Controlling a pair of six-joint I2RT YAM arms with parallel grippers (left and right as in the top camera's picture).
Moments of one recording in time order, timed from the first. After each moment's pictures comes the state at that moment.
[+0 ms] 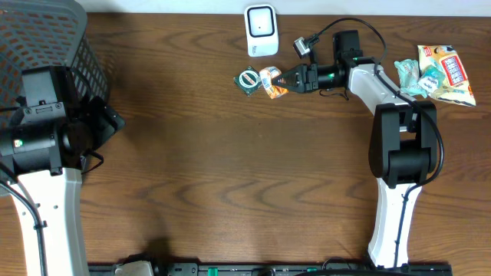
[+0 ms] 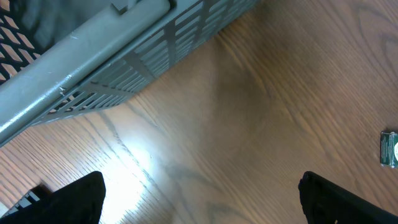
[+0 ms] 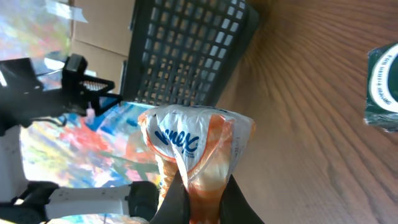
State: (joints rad) left arm 0.19 1.26 1.47 -1.31 -0.17 -0.57; right arm 0.11 2.32 1.71 -0.51 -1.50 0.05
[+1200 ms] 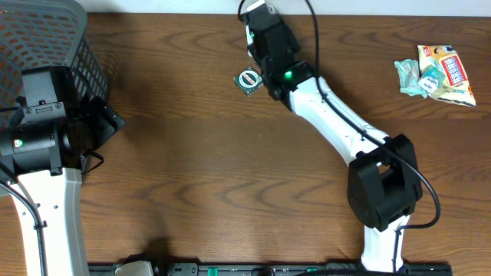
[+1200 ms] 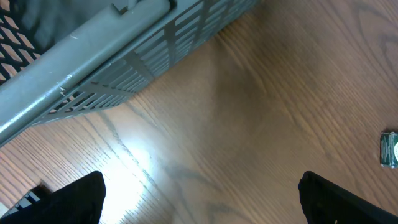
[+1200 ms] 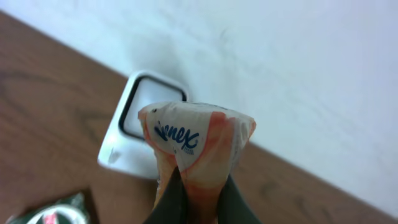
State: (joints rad) left arm 0.19 1.26 1.47 -1.31 -0.17 -0.57; right arm 0.52 2.06 1.71 -0.13 0.46 -0.28
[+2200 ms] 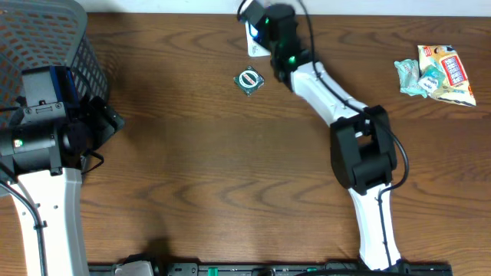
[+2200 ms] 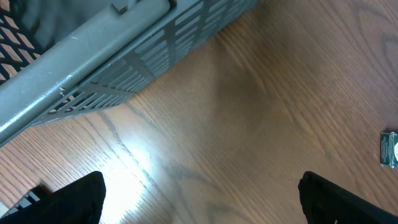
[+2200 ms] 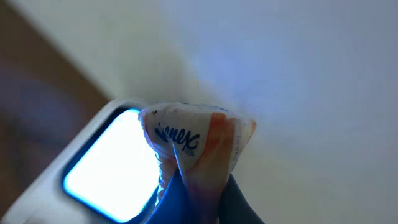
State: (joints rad) left arm 0.19 1.26 1.47 -1.31 -0.17 -0.57; right arm 0.40 2.37 1.95 0.08 0.23 -0.66
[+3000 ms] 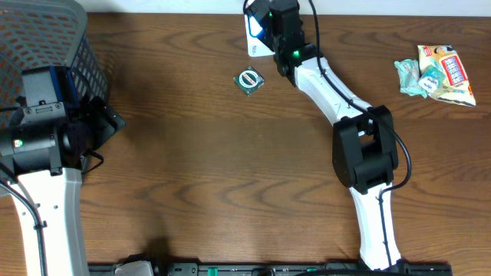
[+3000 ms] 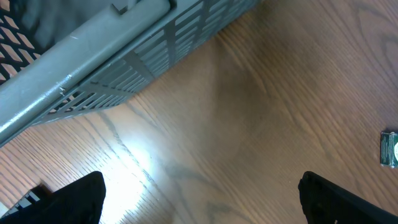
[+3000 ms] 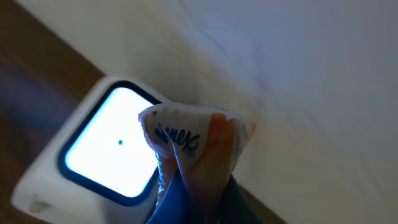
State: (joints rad) left arm 0.19 1.26 1.47 -1.31 -0.17 -0.57; right arm 0.39 2.37 1.97 -0.04 0.28 -0.55
